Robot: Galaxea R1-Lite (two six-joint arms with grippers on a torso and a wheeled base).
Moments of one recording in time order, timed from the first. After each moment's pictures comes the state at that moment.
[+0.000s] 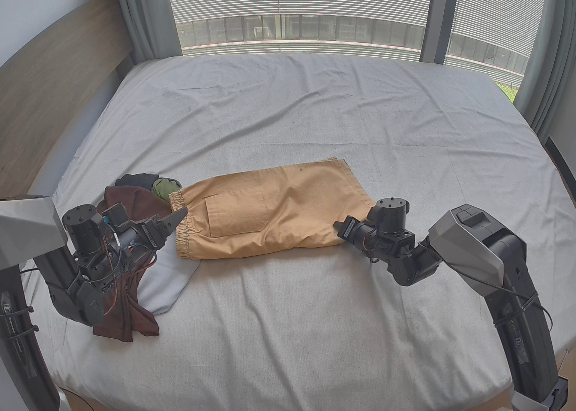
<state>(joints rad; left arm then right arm) -0.04 2.17 -0.54 -1.54 -0.37 -0.43 0.36 2.73 -1.58 -0.84 0.16 0.71</state>
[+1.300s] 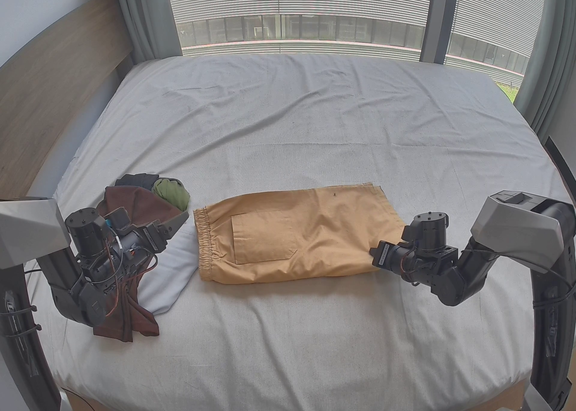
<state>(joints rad) -0.04 2.20 -0.54 -1.54 -0.38 -0.43 0.32 2.41 -0.94 -0.98 0.10 0.53</state>
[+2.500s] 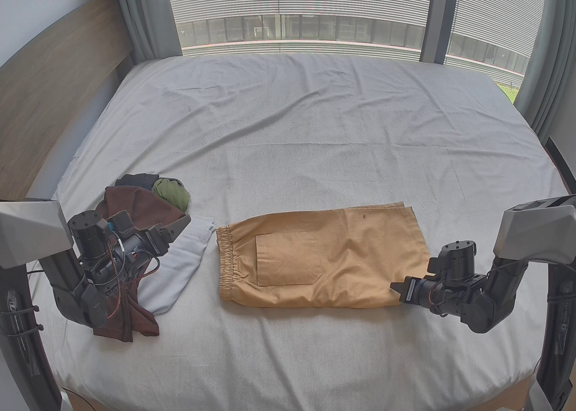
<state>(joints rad) -0.04 2.21 -0.54 -1.54 -0.38 -0.43 0.28 2.32 -0.56 -1.12 0.10 0.45</state>
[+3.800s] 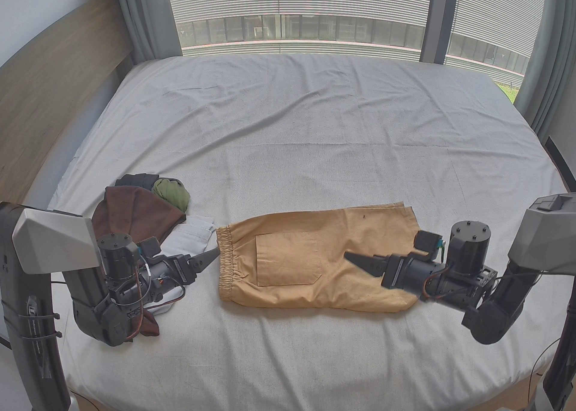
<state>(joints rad) -0.15 2.31 -0.49 -1.54 -0.38 -0.46 0.46 2.13 -0.48 -1.39 0.29 0.55</state>
